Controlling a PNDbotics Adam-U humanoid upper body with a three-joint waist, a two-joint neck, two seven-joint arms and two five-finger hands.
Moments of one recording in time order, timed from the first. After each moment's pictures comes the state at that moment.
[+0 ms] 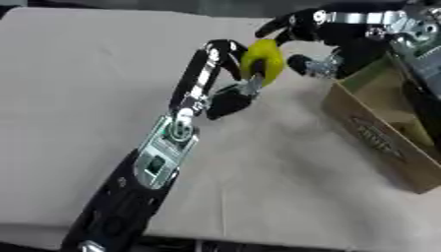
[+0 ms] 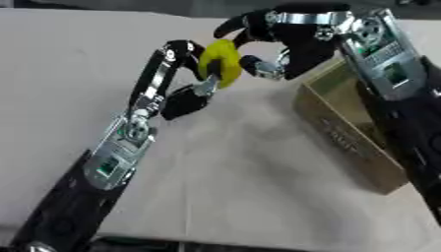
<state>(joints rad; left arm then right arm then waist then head) -0.70 -0.01 -0.40 -1.43 -0.40 0.00 0.16 -0.84 -0.50 0.24 -1.51 -0.03 -0.13 0.91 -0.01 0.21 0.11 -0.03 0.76</state>
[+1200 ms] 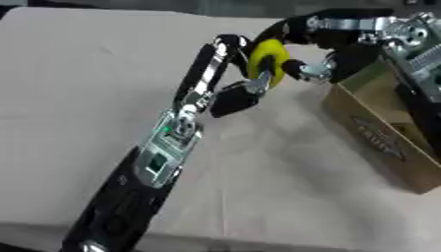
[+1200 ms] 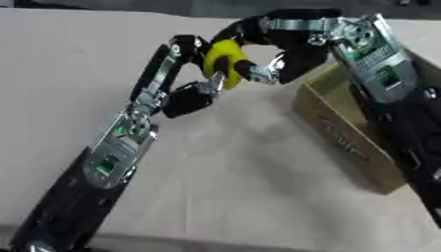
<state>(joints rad) -0.71 -0.02 -0.41 -1.45 -0.37 0.00 0.10 -0.84 -0.50 0.27 -1.50 -0.05 -0.15 0.90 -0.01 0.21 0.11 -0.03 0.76</state>
